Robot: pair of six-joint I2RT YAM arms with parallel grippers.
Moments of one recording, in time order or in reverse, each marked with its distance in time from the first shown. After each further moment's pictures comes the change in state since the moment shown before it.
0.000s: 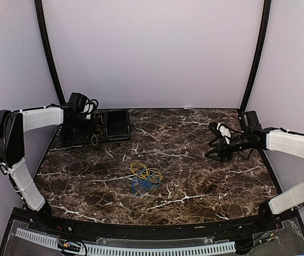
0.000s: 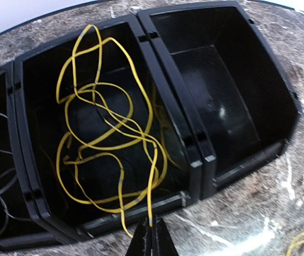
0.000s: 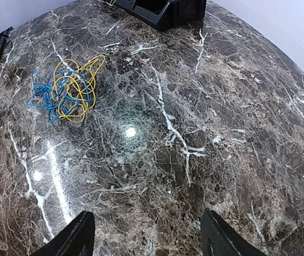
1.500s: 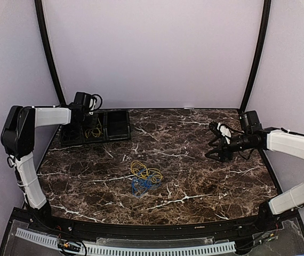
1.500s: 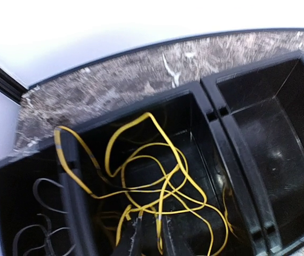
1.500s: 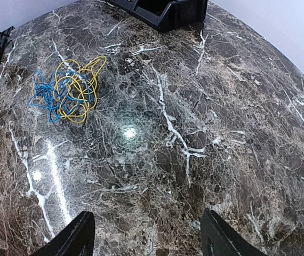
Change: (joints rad) left arm 0.000 0.174 0.082 0.249 -0.260 0.137; right arm 0.000 -0.011 0.000 -0.008 -0.002 -0.008
